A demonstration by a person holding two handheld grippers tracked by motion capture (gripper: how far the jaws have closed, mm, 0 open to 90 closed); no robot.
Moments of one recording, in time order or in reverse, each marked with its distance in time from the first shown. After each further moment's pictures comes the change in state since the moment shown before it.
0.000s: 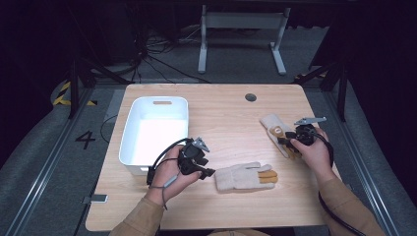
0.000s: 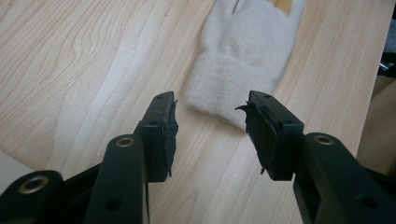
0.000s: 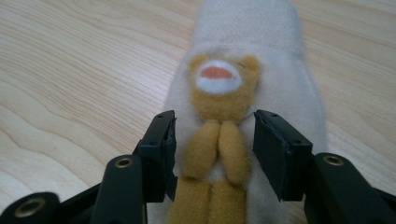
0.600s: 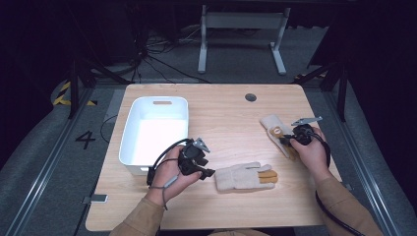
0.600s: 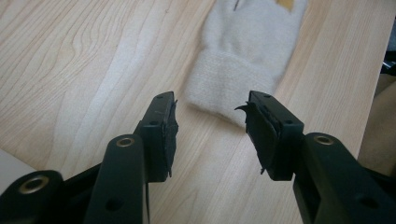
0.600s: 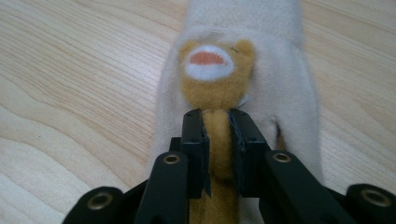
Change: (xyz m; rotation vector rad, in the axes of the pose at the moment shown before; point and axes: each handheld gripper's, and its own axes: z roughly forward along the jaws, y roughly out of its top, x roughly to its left) left arm 0.000 0.000 0.001 0.008 0.004 -0.003; right arm 0.004 0.002 0.002 0.063 -0.033 -0.013
